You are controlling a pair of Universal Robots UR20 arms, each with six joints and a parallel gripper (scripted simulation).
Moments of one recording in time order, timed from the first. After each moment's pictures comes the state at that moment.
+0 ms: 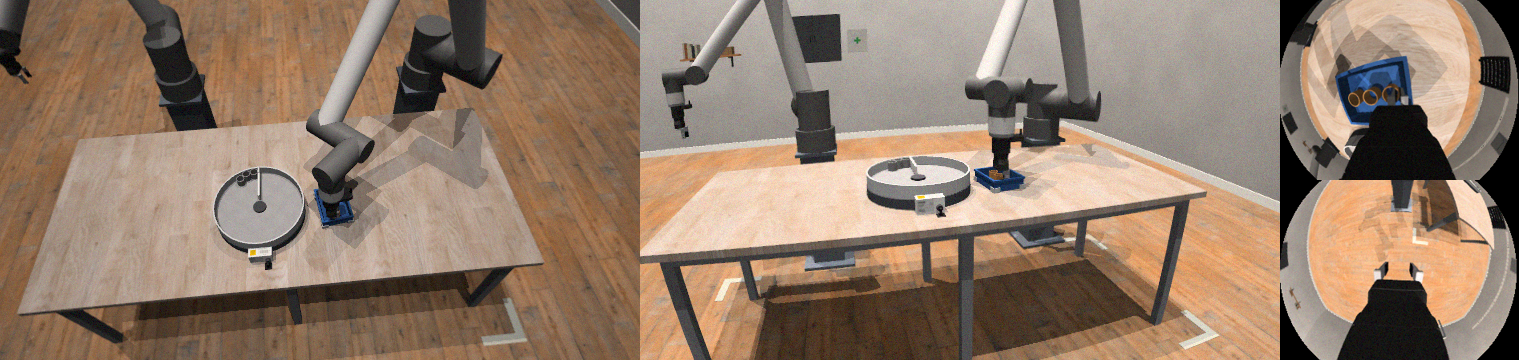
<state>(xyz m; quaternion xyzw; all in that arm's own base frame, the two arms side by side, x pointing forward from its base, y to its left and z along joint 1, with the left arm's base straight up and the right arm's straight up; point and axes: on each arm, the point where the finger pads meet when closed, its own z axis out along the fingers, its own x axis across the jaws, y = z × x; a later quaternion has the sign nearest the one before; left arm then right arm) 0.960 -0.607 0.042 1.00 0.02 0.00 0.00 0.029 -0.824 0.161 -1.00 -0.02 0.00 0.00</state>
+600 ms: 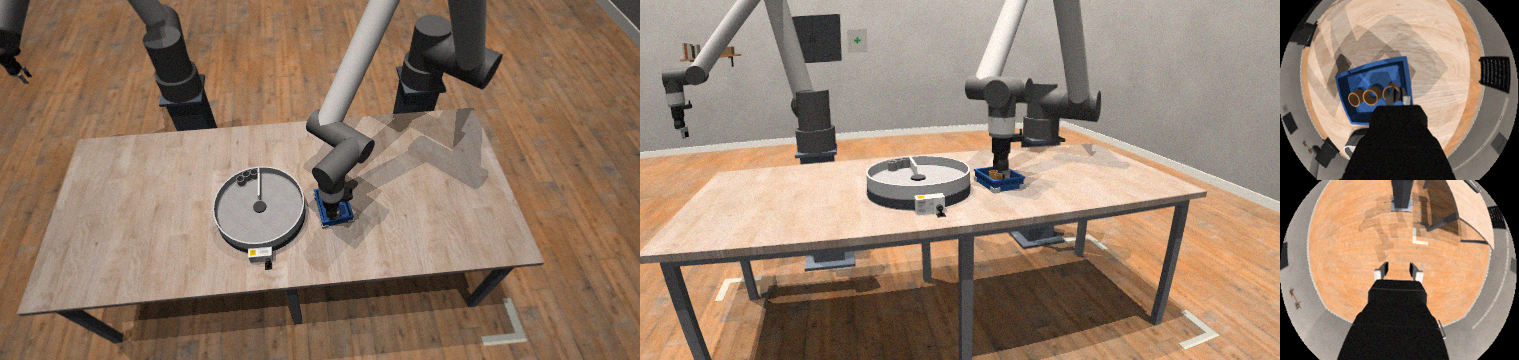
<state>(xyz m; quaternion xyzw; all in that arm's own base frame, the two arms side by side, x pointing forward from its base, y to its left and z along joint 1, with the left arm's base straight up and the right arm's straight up) 0.960 -0.607 0.042 1.00 0.02 0.00 0.00 0.029 -0.824 0.161 -1.00 -0.02 0.00 0.00</state>
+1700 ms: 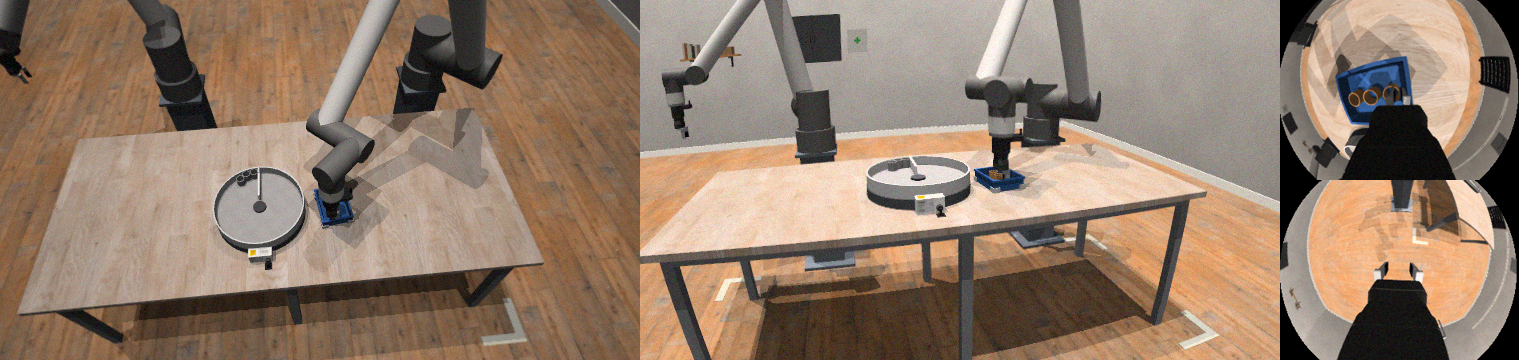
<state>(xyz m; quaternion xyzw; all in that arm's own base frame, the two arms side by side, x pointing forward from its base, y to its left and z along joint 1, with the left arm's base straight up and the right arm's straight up) 0.960 -0.607 0.042 1.00 0.02 0.00 0.00 0.029 -0.824 0.161 -1.00 -0.02 0.00 0.00</state>
